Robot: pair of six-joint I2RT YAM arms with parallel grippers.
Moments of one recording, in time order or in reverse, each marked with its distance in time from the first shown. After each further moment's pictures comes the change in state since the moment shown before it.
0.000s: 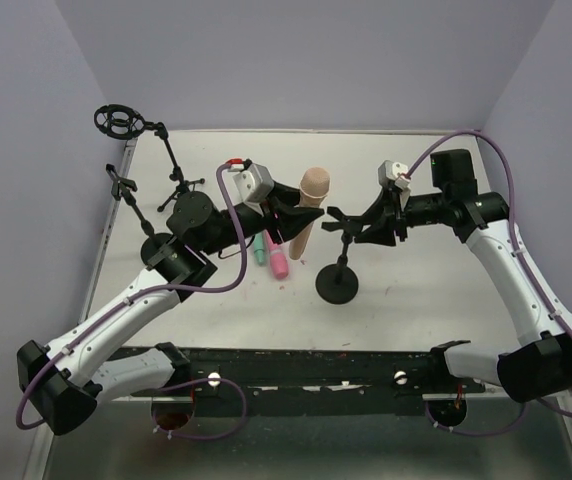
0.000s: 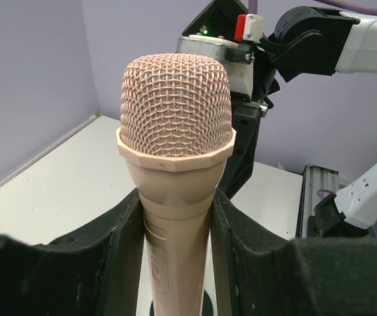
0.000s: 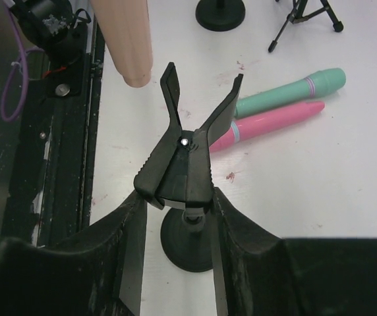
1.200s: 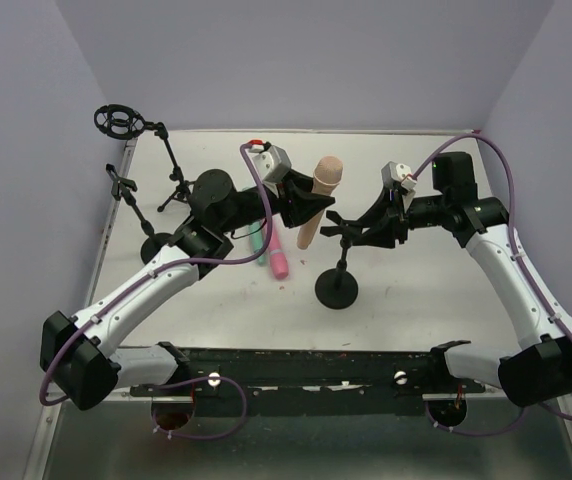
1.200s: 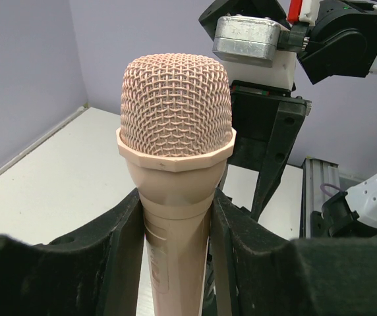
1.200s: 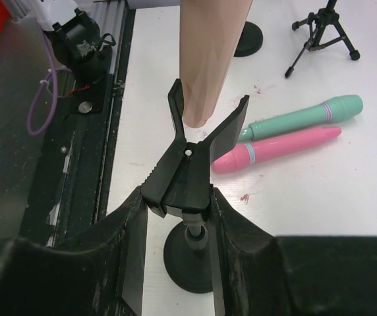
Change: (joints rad) left arm 0.057 0.183 0.084 0.060 0.109 -0.026; right arm 0.000 -0.027 -0.053 0.085 -0.101 0.060
